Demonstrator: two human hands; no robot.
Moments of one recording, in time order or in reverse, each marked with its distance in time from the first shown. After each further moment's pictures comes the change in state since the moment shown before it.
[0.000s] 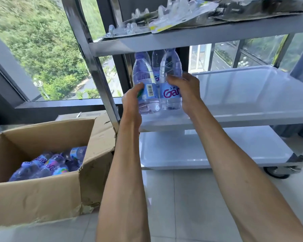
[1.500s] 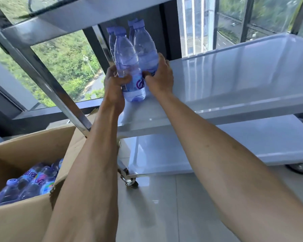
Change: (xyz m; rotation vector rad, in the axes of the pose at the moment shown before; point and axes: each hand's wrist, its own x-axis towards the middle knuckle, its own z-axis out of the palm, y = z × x) left_hand 0.090 -0.024 0.021 0.195 -0.056 0.233; right_hand 0.082 0.063 0.017 -0.601 0.161 -0.240
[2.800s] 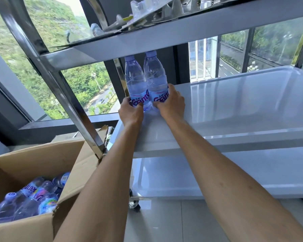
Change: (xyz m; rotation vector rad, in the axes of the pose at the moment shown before) left_hand 0.026 -0.033 -0.002 0.713 0.403 0.081; right_hand -0.008 0.003 0.008 -0.190 -0.019 0.022
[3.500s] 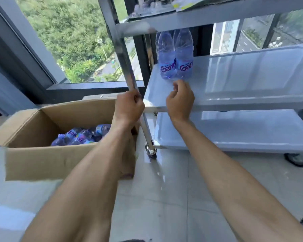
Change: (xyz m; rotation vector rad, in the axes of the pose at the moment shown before) left_hand -0.110 -0.020 -0.198 0.311 -0.119 0.306; right_hand -0.169 -0.068 -0.020 0.081 0.199 -0.118
